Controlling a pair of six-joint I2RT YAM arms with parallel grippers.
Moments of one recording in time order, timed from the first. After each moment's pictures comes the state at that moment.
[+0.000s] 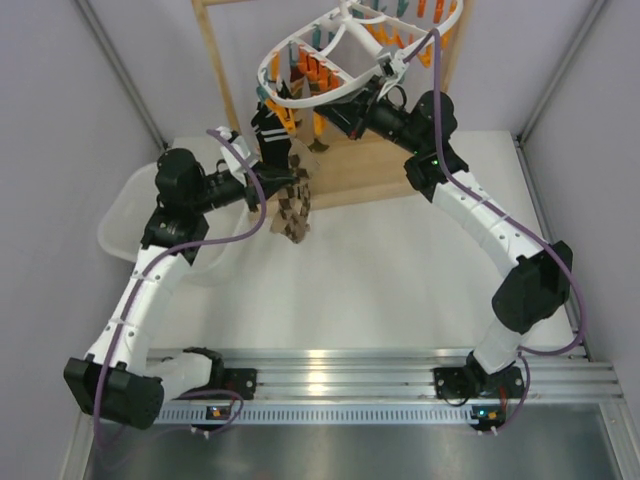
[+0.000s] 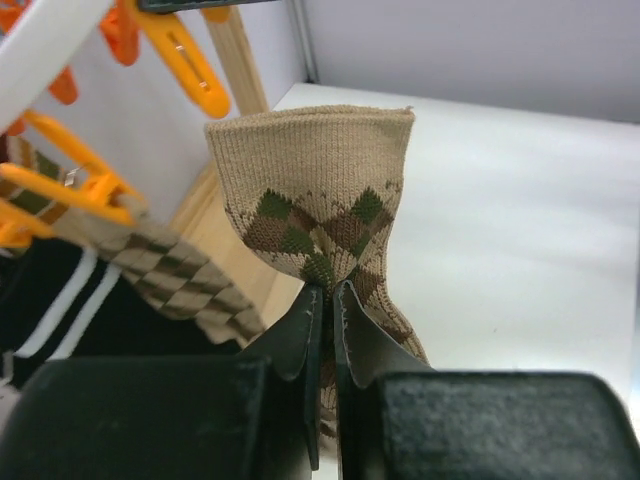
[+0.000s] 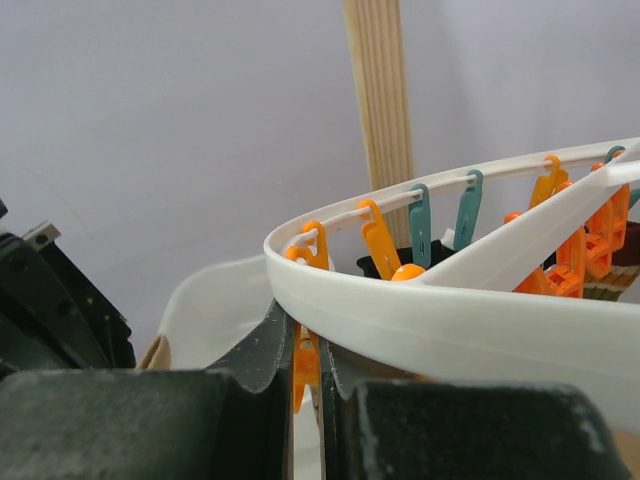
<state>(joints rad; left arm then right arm) -0.18 1.14 1.22 -0.11 0.93 0.21 0.51 1.69 1.66 0.39 -0.58 0.37</state>
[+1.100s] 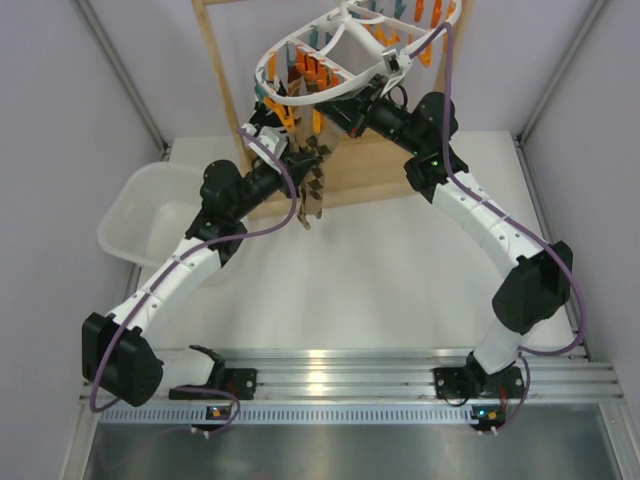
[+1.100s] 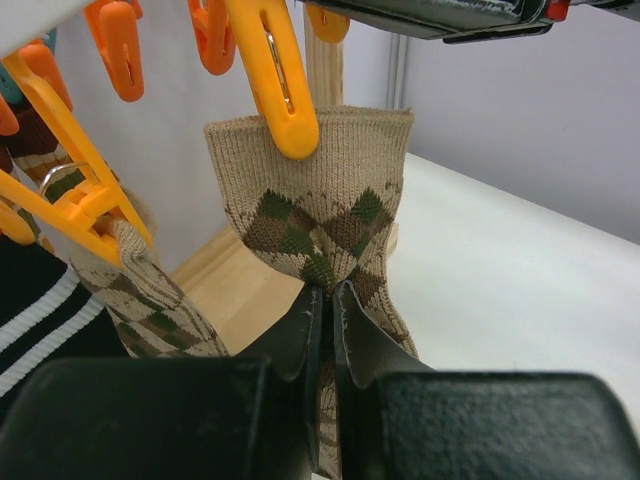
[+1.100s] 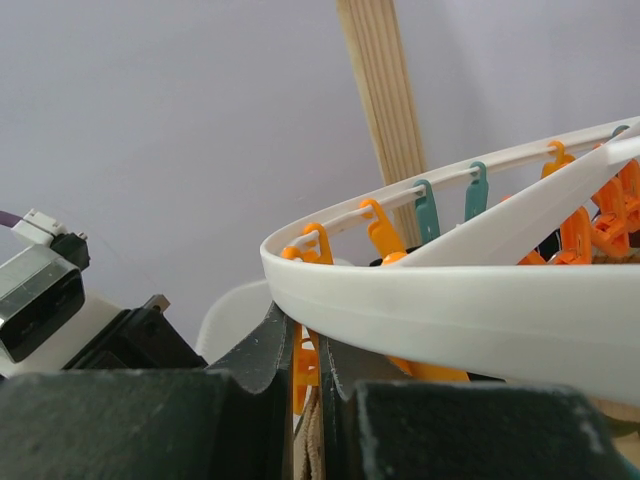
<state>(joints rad) -0.44 1.26 1.06 0.37 0.41 -0.03 0.51 1.69 1.65 0.43 -0.54 0.51</state>
